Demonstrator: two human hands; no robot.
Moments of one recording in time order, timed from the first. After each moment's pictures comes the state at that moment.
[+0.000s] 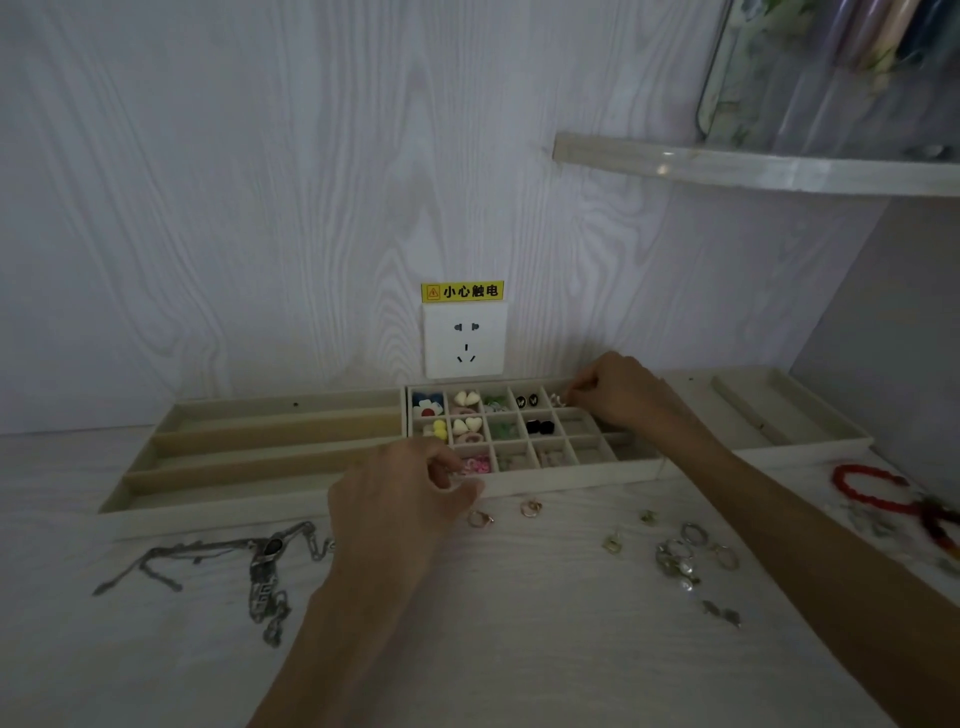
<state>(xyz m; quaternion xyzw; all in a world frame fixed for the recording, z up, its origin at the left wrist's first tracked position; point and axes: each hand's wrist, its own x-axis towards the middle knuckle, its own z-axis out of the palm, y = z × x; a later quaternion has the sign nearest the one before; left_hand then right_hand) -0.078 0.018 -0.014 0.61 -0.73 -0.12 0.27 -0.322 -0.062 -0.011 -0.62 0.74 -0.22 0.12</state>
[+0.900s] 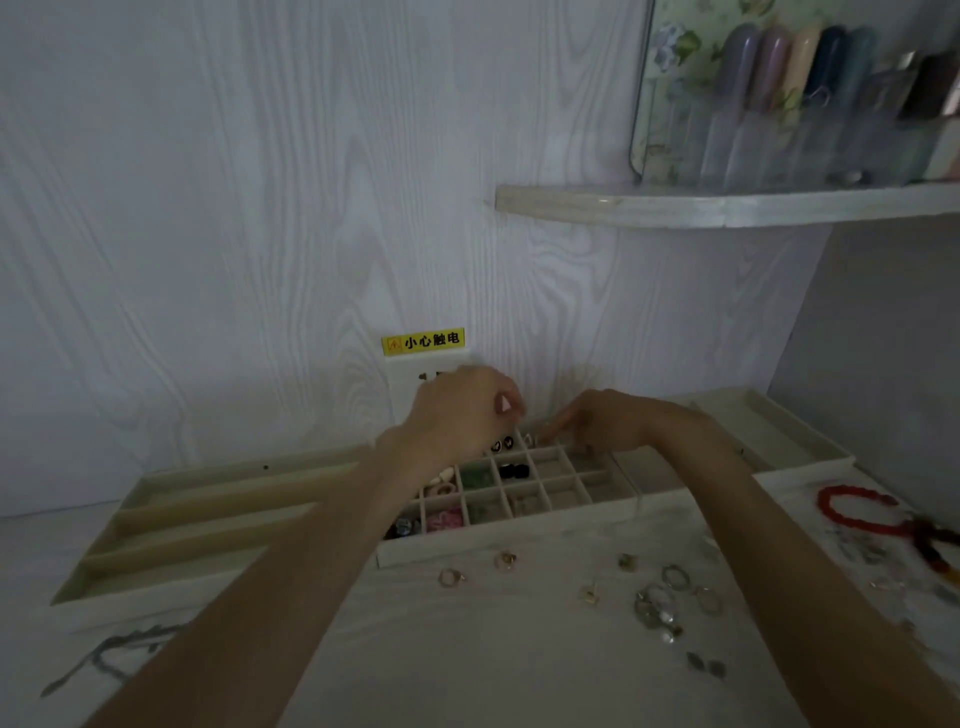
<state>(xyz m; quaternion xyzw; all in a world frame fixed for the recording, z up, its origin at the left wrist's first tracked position) -0.158 -0.077 0.038 0.43 -0.88 -0.08 0.16 -0.339 -0.050 0.030 -0.72 0.65 0.00 0.22</state>
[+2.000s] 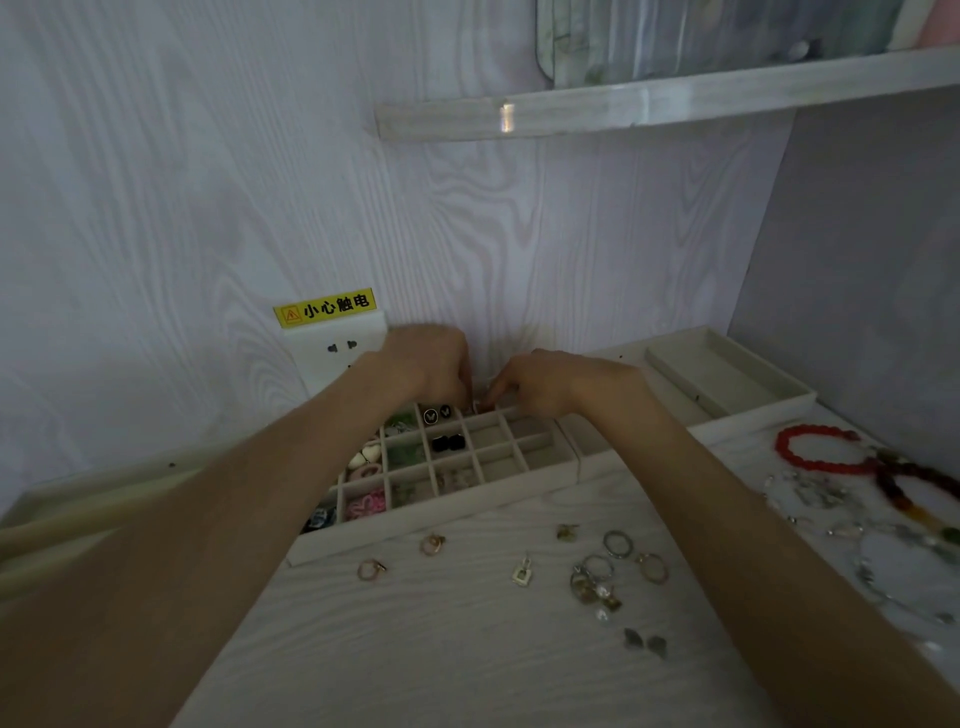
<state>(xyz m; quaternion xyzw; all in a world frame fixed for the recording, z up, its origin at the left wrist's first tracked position) -0.218 -0.129 0.023 0.44 -0.90 0.03 -0.04 -0.350 -0.066 0.009 -0.74 0.65 0.01 0.17</state>
